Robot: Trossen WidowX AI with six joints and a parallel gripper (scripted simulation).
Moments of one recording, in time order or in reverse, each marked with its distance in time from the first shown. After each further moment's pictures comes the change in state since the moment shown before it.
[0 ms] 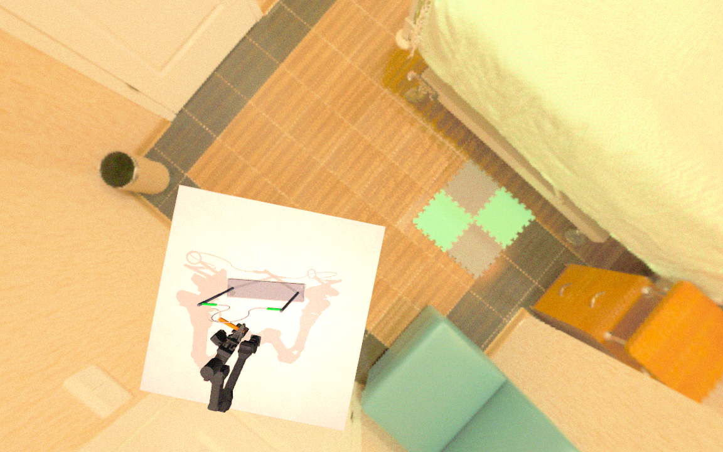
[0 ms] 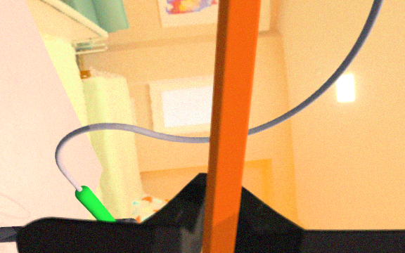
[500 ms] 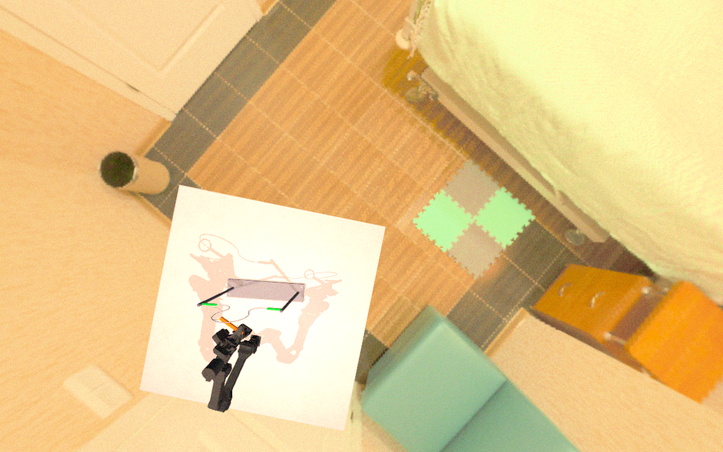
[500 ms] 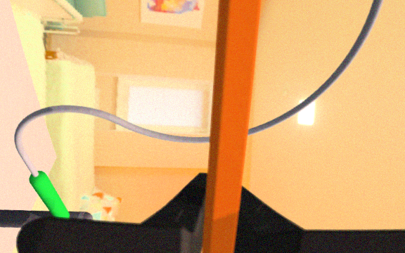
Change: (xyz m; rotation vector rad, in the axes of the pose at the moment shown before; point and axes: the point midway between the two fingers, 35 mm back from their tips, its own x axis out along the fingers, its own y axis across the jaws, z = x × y) arm 0.001 -0.009 0.001 -0.181 -0.023 -0.103
